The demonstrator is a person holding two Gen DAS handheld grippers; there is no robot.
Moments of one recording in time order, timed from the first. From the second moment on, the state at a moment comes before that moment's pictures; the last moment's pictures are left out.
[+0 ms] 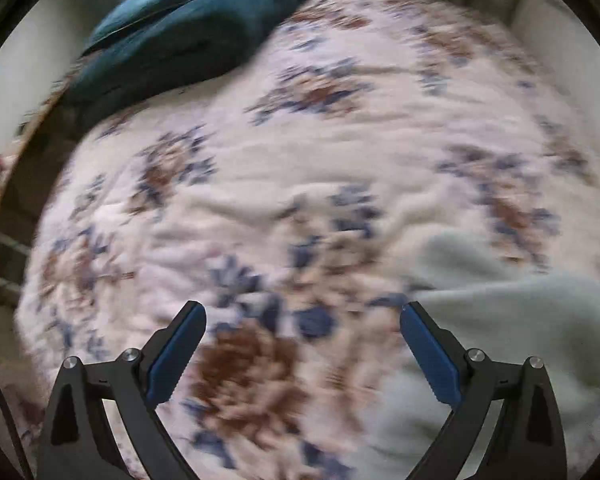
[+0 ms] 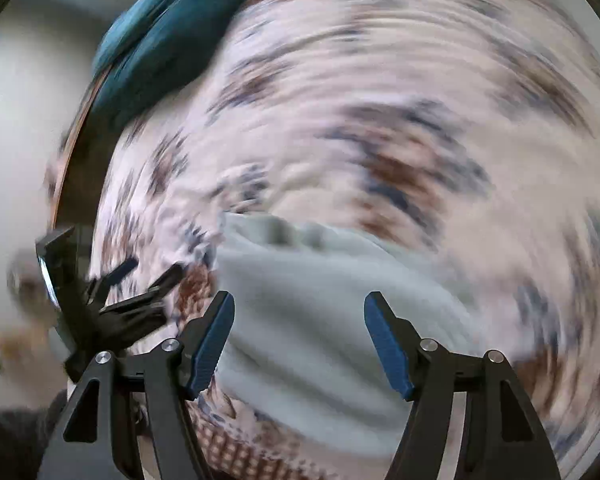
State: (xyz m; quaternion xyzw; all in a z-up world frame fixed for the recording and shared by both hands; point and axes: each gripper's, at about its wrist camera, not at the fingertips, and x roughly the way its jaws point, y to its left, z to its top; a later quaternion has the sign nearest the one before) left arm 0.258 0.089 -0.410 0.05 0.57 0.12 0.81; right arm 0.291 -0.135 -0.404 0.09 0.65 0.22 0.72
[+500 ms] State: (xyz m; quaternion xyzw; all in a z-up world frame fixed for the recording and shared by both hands) left arm 0.237 0.181 -0.487 -0.10 0.64 0.14 0.75; right arm 0.324 0.077 -0.523 -0.32 0.72 0.34 0.52
